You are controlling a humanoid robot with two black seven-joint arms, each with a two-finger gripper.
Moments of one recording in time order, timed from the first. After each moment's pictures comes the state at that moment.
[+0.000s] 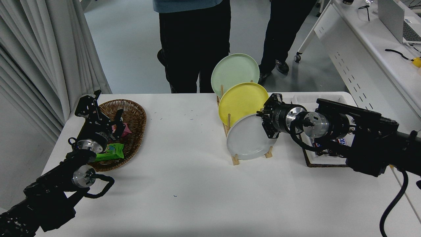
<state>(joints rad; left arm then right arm) -0.56 0.37 -0.74 -0.69 0.13 -0.22 -0.64 1.15 -0.40 0.10 1.13 0.33 -0.42 -0.17</state>
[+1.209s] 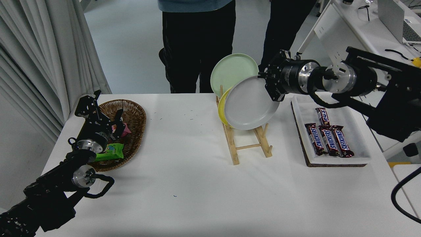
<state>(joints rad) -0.56 0.37 -0.74 -0.69 0.13 -0.22 -0.64 1.46 -0.54 0.20 1.26 0.50 -0.51 -0.32</state>
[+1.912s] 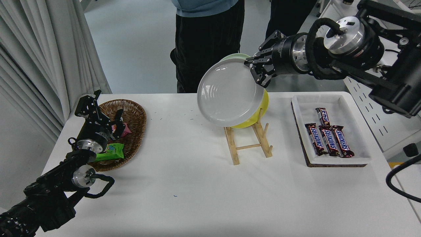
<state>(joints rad) -0.56 0.37 -0.74 -0.69 0.13 -0.22 -0.64 1.41 -0.47 0.29 1.25 0.89 -0.71 -0.32</state>
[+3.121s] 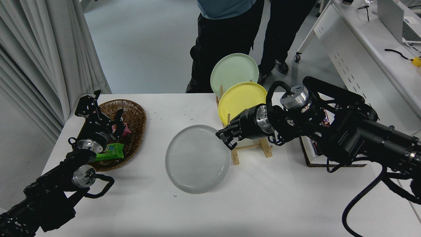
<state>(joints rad) -0.56 0.37 -0.74 -0.69 0.13 -0.22 -0.64 1.10 -0.25 0.36 1.11 1.04 -0.79 -0.31</state>
